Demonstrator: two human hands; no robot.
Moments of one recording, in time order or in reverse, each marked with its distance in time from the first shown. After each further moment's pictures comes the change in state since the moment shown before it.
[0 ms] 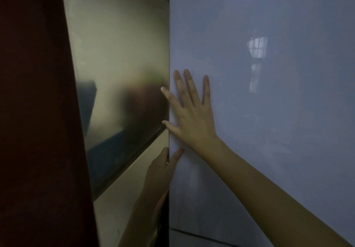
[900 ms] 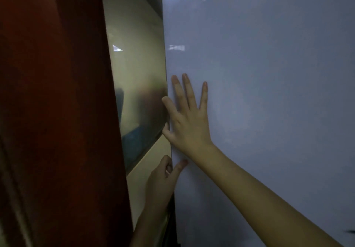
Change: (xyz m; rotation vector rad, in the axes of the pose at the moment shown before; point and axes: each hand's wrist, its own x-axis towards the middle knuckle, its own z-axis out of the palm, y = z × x) left_hand -0.096 0.003 -0.038 -0.102 0.043 0.101; right_hand -0.031 -0.046 -0.089 0.086 0.057 0.125
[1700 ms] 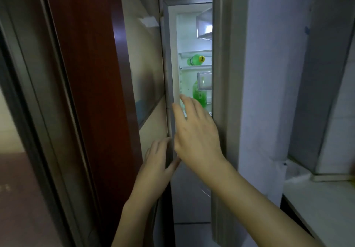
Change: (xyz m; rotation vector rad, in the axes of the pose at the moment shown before) left_hand -0.134 0.026 -0.081 0.272 -0.220 0.401; right_hand -0.113 -0.083 -0.168 0.089 -0.173 0.226
